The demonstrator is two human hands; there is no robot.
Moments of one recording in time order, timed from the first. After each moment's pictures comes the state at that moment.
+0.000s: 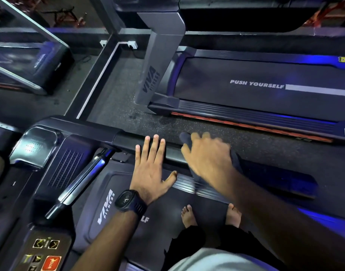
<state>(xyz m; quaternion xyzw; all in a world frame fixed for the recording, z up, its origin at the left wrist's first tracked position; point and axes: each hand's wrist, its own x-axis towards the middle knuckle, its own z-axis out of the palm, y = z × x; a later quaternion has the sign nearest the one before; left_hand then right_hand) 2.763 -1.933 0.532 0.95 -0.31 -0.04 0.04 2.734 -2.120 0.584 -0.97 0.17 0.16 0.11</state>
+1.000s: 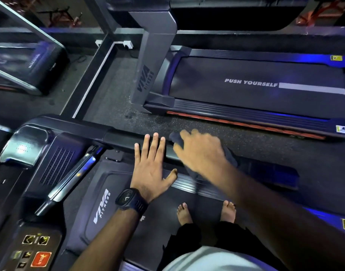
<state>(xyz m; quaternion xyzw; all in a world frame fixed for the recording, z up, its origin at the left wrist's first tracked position) 2.745 -1.958 0.531 0.95 -0.31 -0.04 0.05 2.723 -2.136 0.586 -0.97 0.12 0.16 0.11</state>
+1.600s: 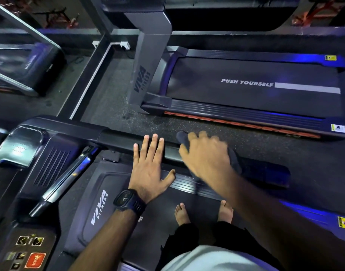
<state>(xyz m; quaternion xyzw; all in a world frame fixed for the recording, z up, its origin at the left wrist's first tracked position) 2.737 -1.967 0.531 0.95 -0.32 -0.03 0.05 2.700 -2.150 0.583 -0.98 0.15 0.14 0.09</state>
